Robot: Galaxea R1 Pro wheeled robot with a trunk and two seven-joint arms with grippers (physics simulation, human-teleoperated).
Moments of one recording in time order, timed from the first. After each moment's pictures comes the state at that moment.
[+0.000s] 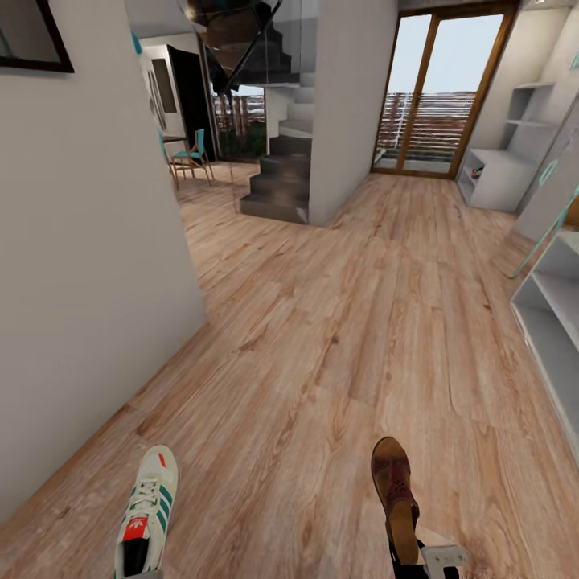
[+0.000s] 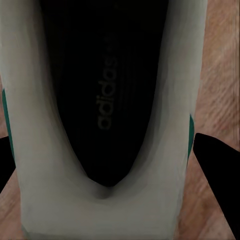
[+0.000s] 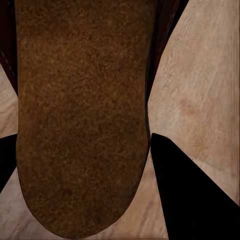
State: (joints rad) left arm -0.16 0.06 0.13 -0.37 0.03 -0.52 0.07; right arm -0.16 -0.09 0.09 -0.51 -0.04 -0.48 -0.03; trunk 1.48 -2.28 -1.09
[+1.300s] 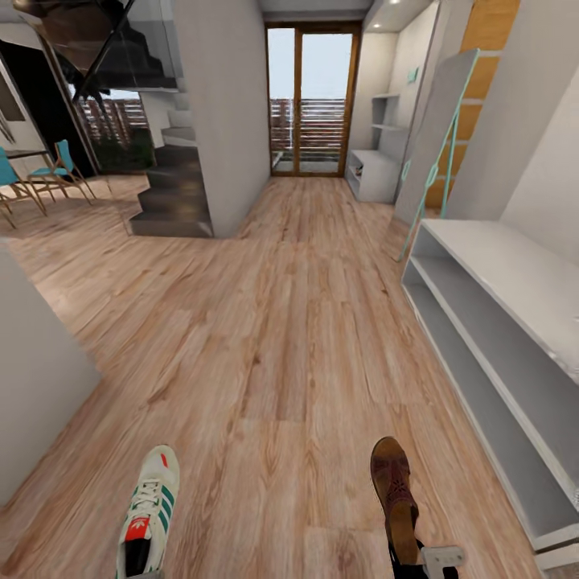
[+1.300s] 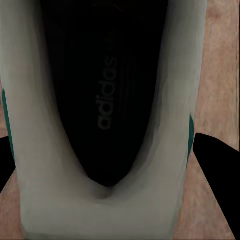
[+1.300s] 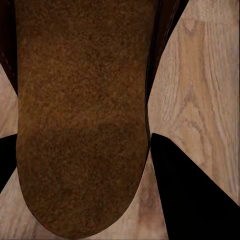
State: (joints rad) left arm -0.16 0.06 0.12 -0.37 0.03 -0.52 0.07; right arm -0.16 -0.09 0.09 -0.51 -0.04 -0.48 -0.03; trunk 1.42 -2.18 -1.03
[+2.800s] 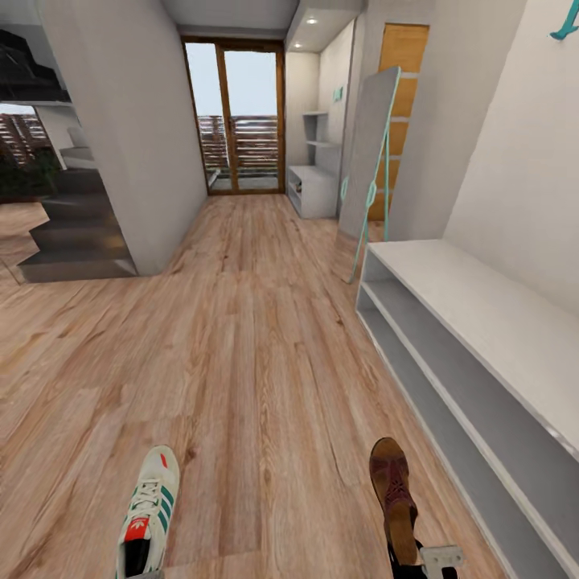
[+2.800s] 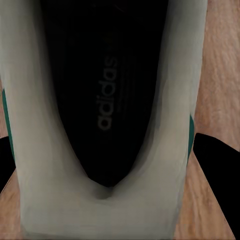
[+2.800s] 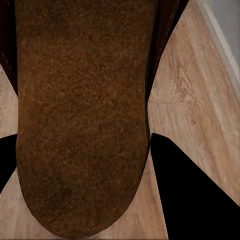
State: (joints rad) left arm -0.16 0.06 0.12 -0.37 0.03 -0.52 0.07; right arm -0.16 -0.09 0.09 -0.50 -0.03 -0.48 -0.03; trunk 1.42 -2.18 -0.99
